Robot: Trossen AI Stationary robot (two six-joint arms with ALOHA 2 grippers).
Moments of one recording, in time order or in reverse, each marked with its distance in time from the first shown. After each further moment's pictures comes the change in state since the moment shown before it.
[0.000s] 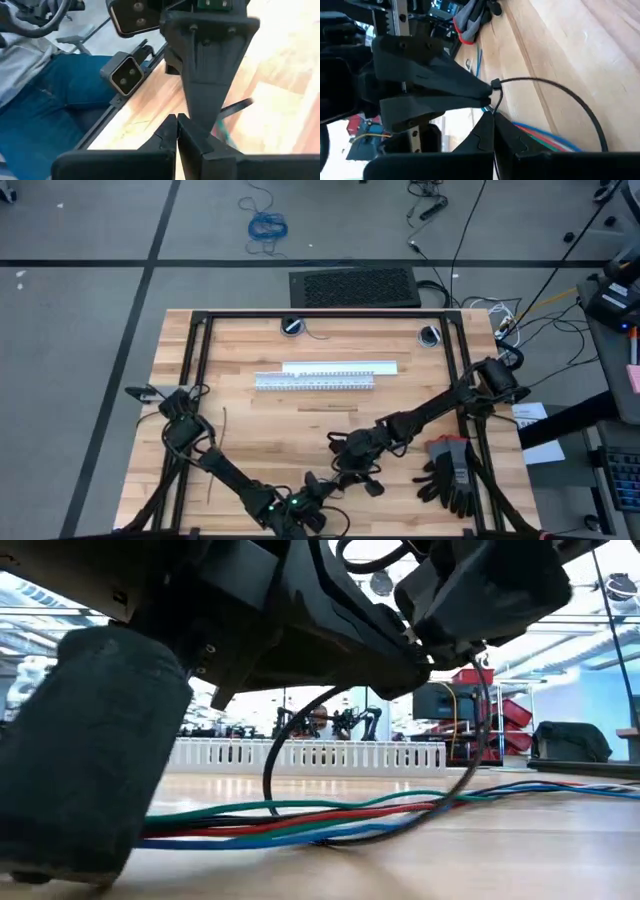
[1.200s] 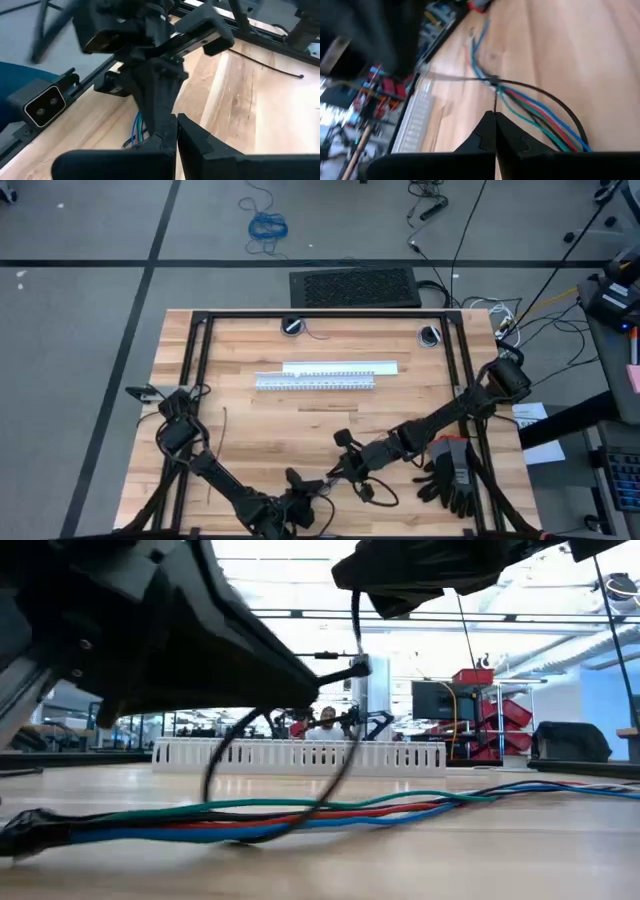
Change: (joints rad) left arm -0.052 -0.002 -0.001 -0.345 -0.108 -0.671; right arm 0.127 -0.079 -0.001 0.032 0.559 -0.172
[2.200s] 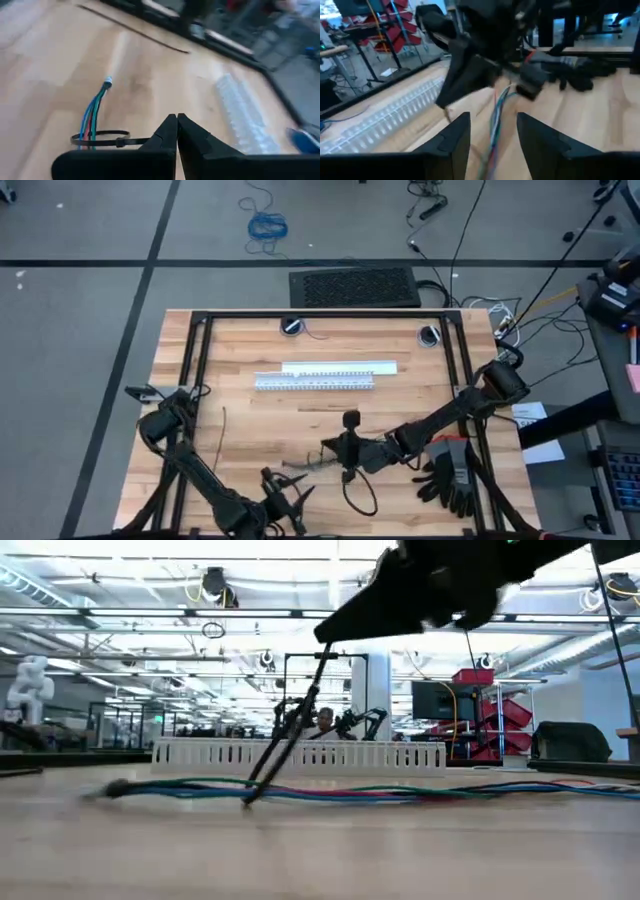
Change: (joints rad) left arm -0.059 -0.219 0.030 -0.166 -0.179 -0.690; right arm 0.000 0.069 0.000 0.091 0.544 -0.046
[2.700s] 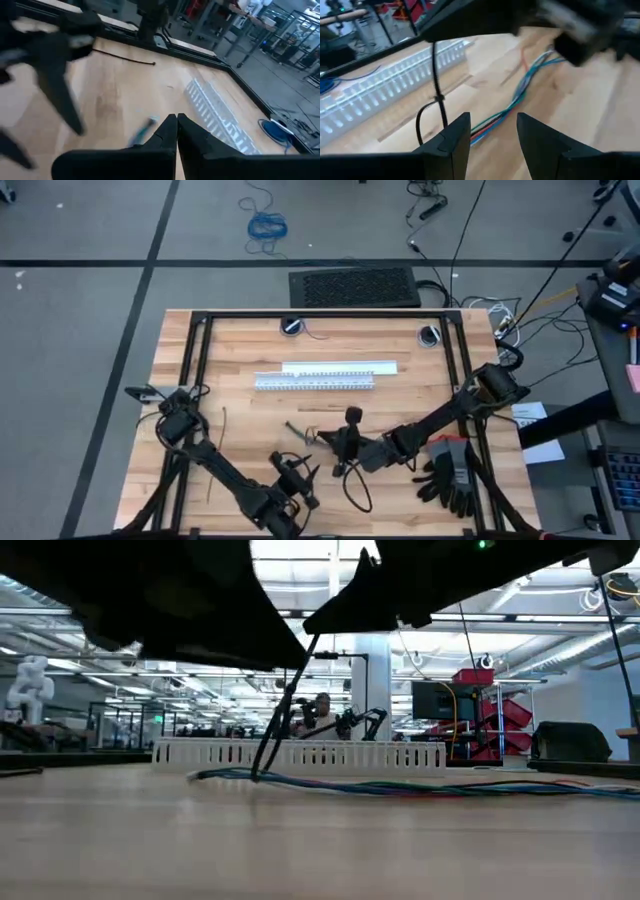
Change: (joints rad) left arm 0.129 0.087 -0.001 -0.214 0.060 -0.328; right arm -0.002 0.029 0.000 0.120 0.105 0.040
